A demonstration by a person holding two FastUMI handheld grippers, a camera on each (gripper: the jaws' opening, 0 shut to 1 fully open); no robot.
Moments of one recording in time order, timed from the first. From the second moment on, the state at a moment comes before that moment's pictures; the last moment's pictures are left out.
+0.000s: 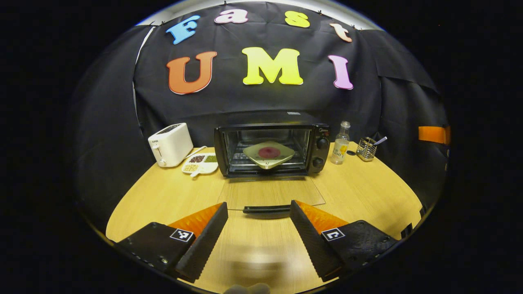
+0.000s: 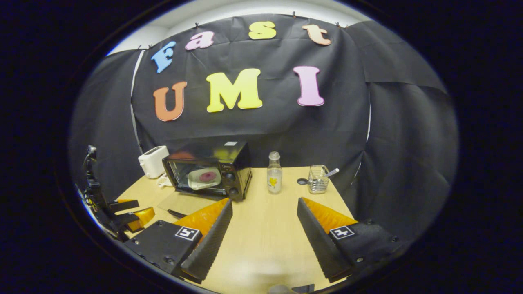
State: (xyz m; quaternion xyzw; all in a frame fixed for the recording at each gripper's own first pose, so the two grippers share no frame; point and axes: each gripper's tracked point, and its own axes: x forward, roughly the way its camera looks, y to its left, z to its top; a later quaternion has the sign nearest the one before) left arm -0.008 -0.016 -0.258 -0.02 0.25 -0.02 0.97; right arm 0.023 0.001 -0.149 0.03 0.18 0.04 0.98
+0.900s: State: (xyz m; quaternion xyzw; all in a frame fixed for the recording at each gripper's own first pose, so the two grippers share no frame) left arm 0.037 -0.045 -0.383 -0.01 0.34 -0.05 0.94; right arm 0.002 -0.035 -0.122 0.02 0.20 -0.05 0.98
